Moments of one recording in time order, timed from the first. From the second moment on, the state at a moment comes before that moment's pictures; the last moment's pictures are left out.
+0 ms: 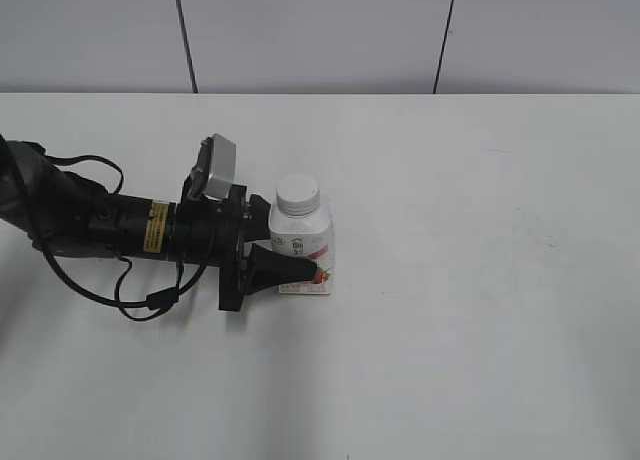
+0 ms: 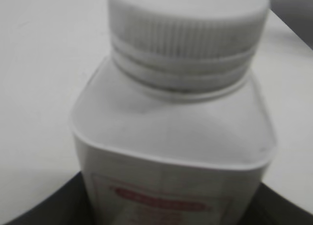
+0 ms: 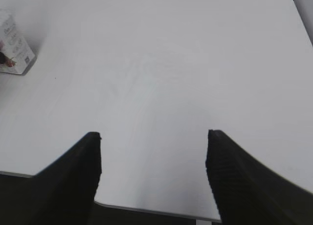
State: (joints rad) left arm -0.24 2.32 -1.10 1.48 -1.18 -0.54; right arm -0.02 -0.01 -0.52 0.19 1.10 -0.27
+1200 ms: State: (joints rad) left arm -0.29 2.32 -1.10 1.47 -1.15 -0.54; right arm 0.12 1.22 -1.07 0.56 1.10 -0.16
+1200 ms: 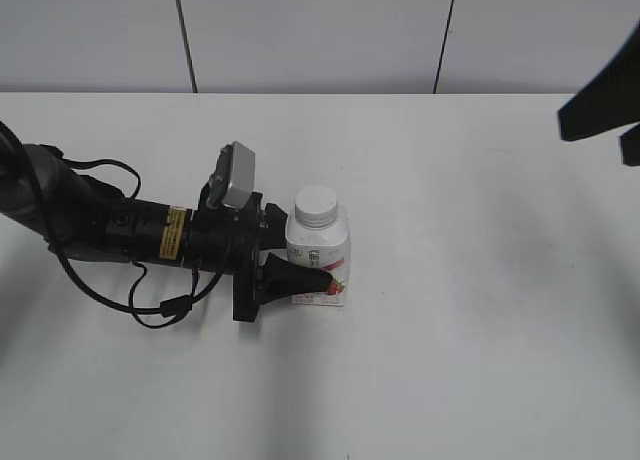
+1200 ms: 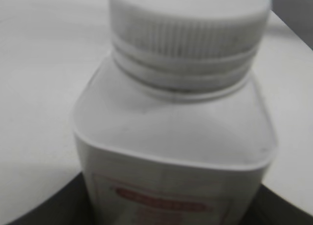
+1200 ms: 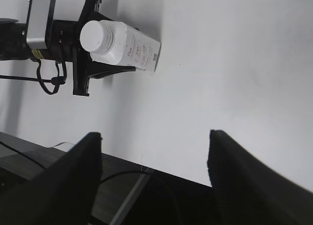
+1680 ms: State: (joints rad) left arm -0.29 2.32 -1.10 1.47 -1.14 -0.56; right arm 0.47 1.68 -1.46 0.45 1.10 0.20
